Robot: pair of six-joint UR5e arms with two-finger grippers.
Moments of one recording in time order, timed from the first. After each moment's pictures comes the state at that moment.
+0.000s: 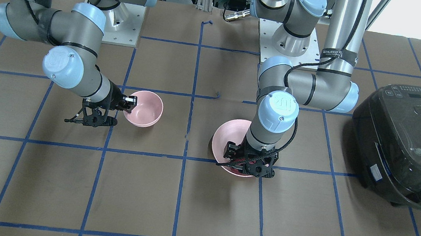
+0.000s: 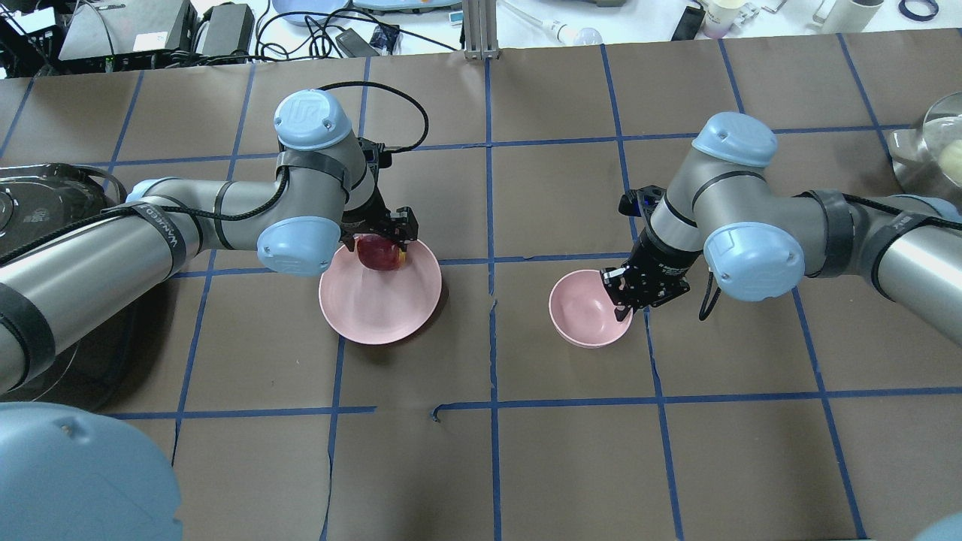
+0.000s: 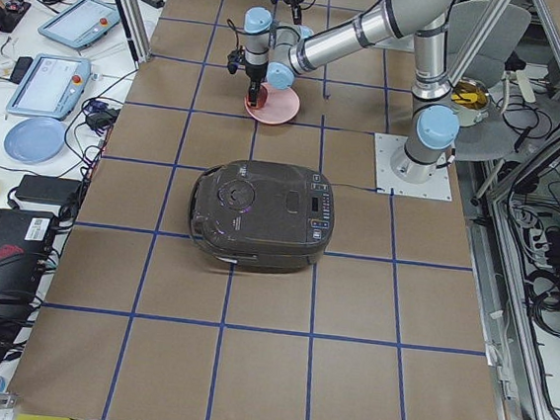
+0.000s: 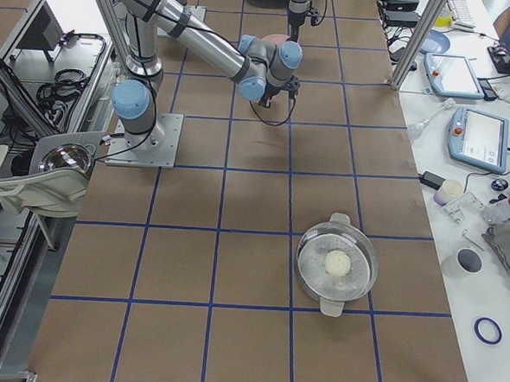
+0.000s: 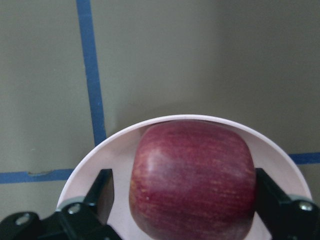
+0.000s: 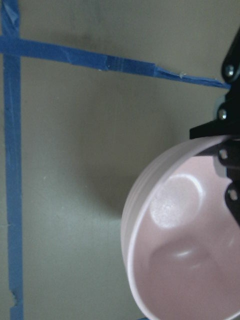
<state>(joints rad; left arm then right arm) -1.68 -2.00 -1.83 -0.86 1.56 -0.06 1.53 -1.33 2.04 -2.01 -1.35 -0.11</state>
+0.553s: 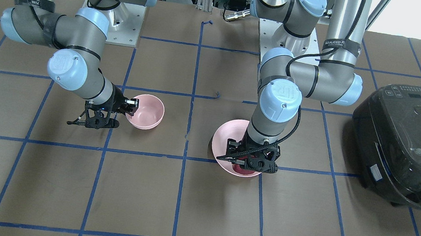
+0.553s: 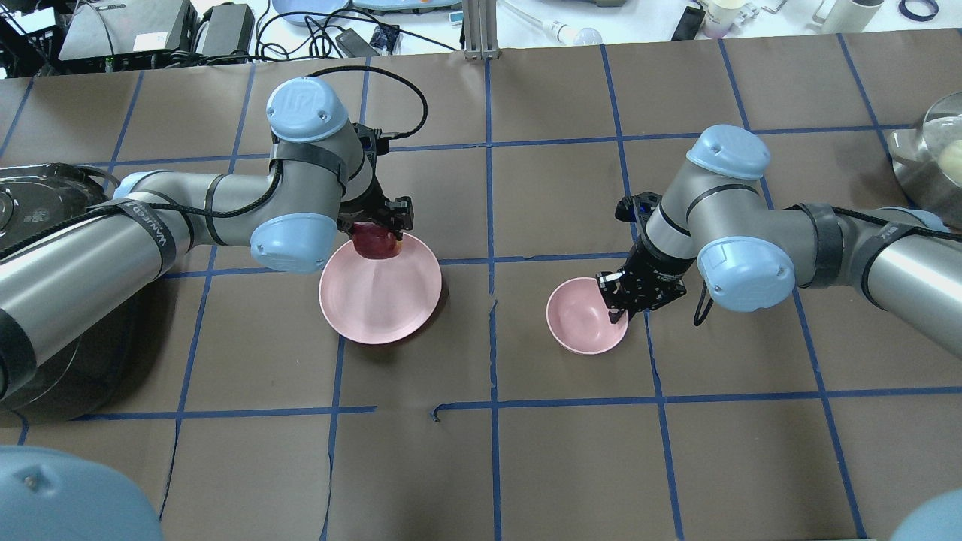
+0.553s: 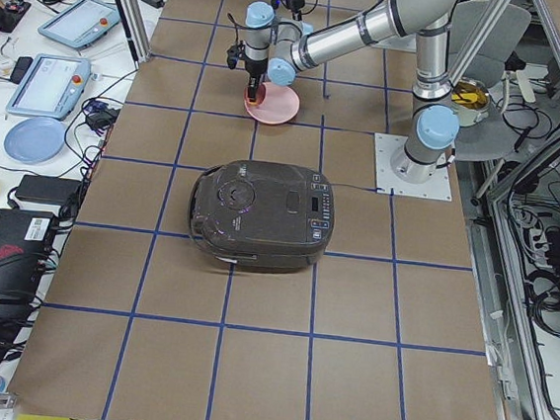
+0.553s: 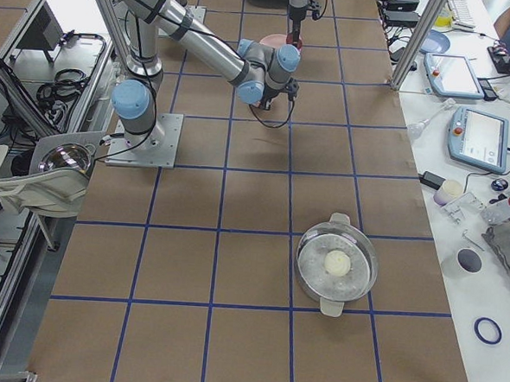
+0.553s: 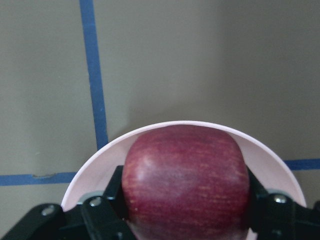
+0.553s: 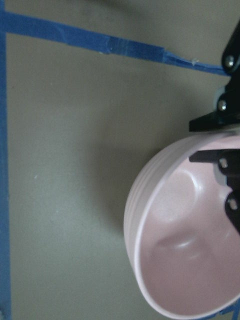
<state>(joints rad) -1.69 -1.94 -1.82 -0.86 1.57 -0.10 1.53 -1.32 2.04 -2.06 -1.35 -0.08</state>
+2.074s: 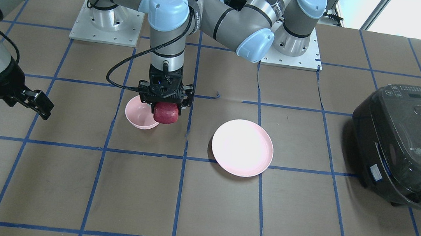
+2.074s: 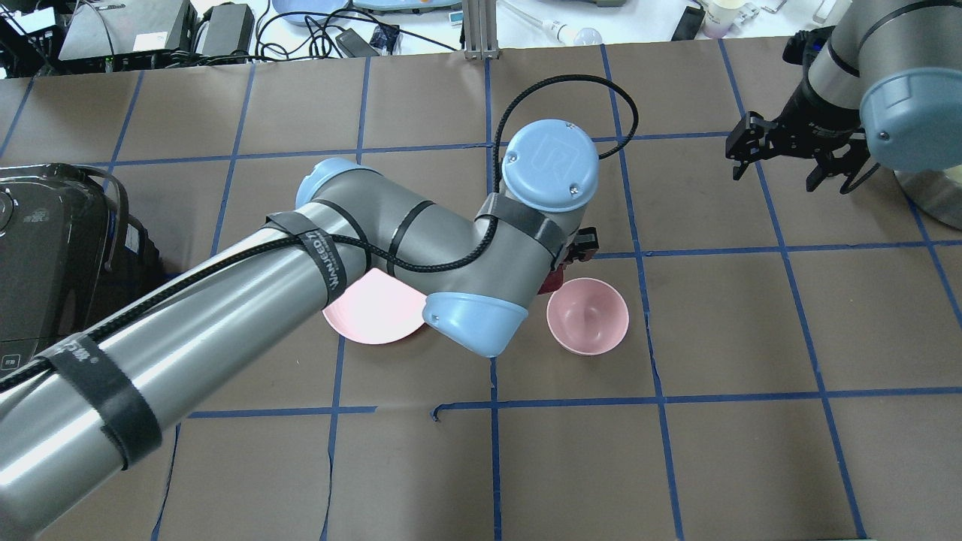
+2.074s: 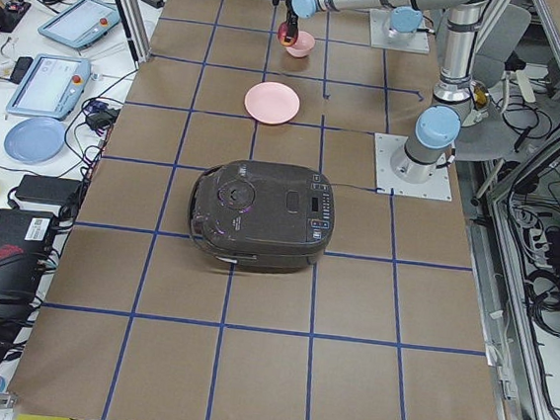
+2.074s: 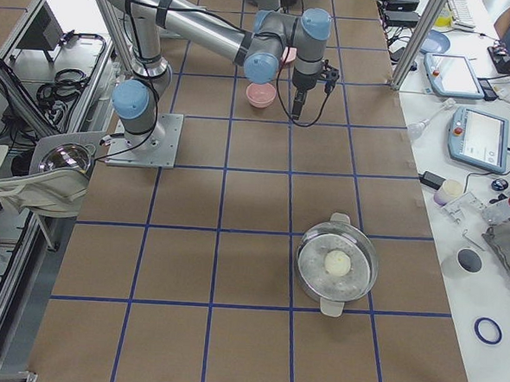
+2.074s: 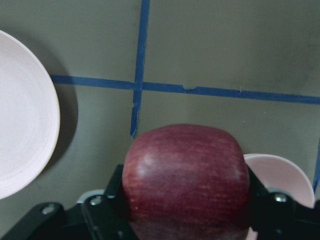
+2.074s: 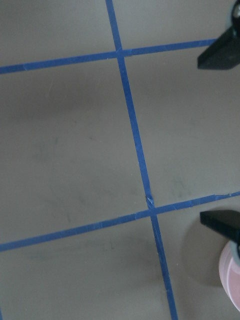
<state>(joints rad) -2.16 -1.94 -1.68 -0.93 1.67 -0.66 1.31 -1.42 1.73 -1.89 -1.58 0.01</state>
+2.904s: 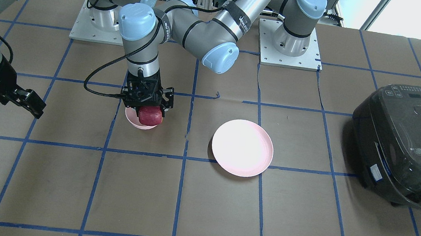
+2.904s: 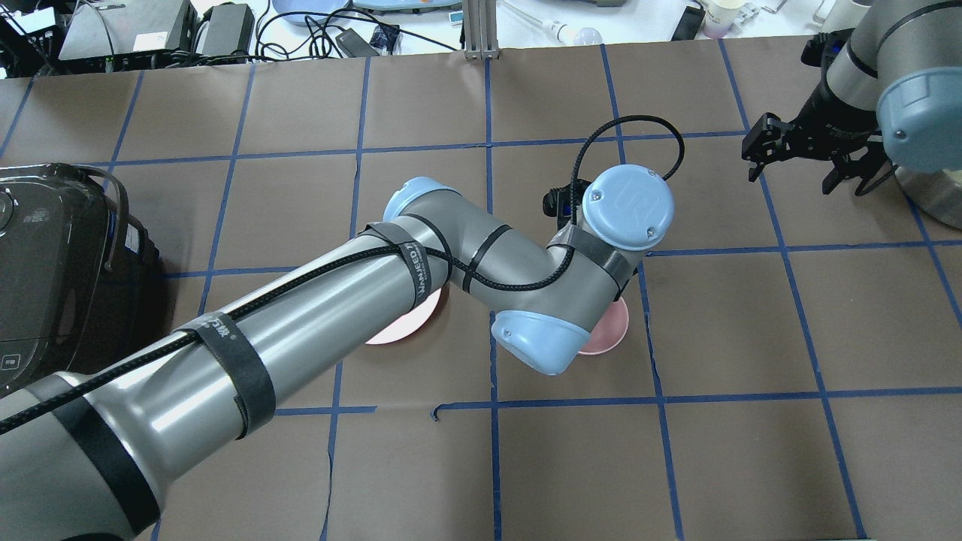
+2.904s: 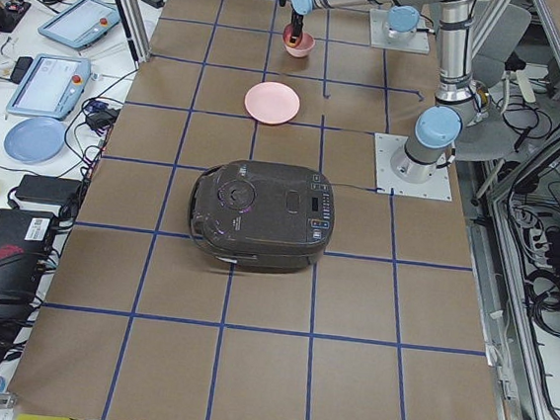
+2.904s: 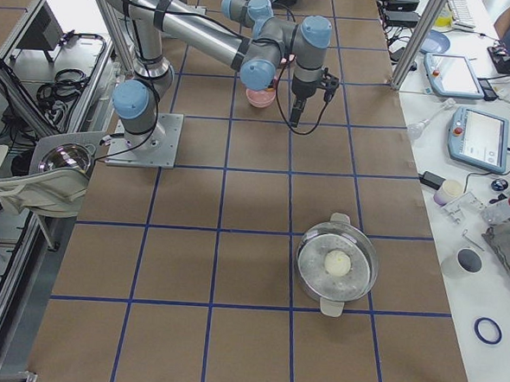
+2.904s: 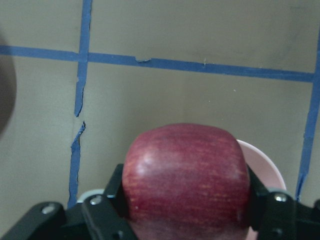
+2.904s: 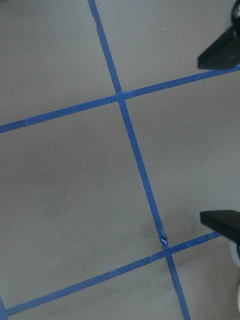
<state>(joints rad) -2.25 -2.07 -1.61 -0.93 1.73 -0.78 1.29 -1.42 1.73 -1.89 -1.60 0.01</state>
